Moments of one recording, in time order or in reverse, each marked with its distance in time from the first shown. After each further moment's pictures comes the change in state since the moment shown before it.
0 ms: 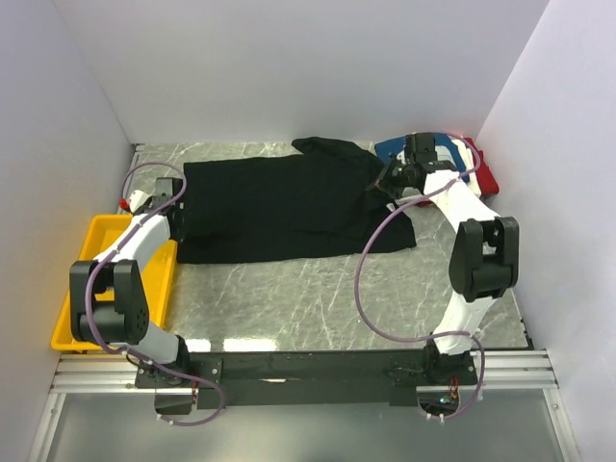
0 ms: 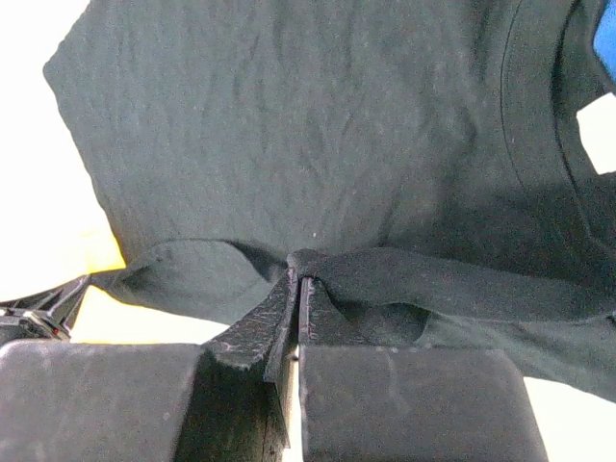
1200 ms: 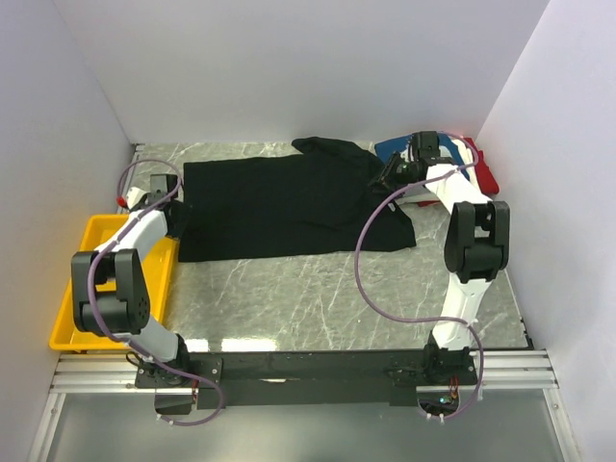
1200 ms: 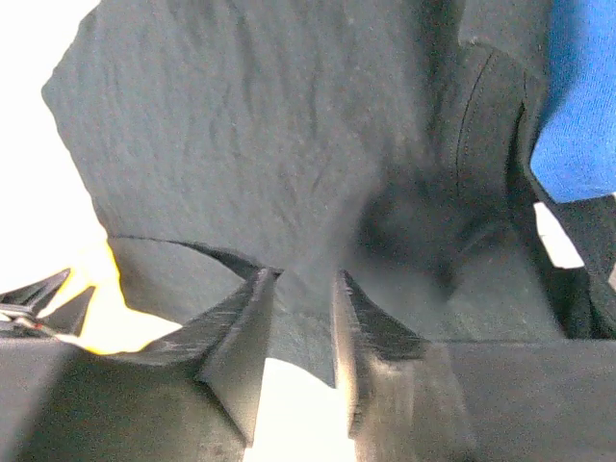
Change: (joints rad) left arm 0.053 0.072 0.030 0.077 0.061 0.002; right arm -0.071 0.179 0.107 0.031 -0.094 -0.027
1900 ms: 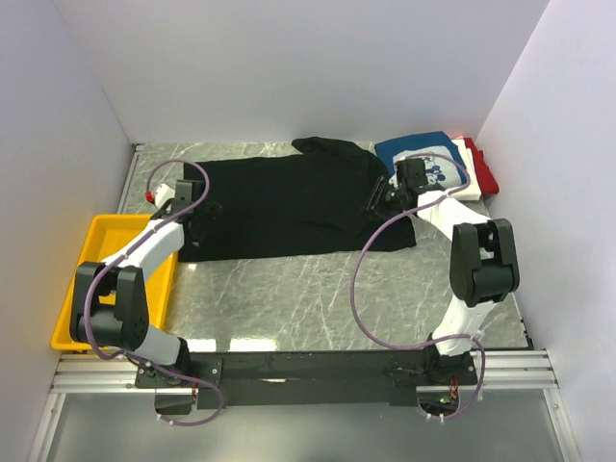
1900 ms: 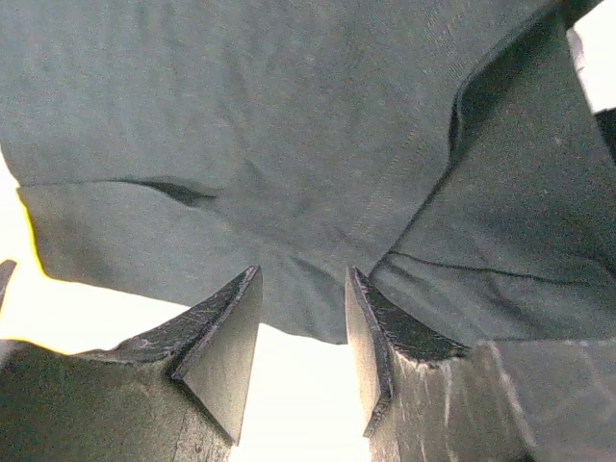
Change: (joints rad) left arm -0.180 -0.095 -0.068 0.074 0.029 0.017; right arm 0.098 -0.218 -0.343 0.128 0.117 -0.038
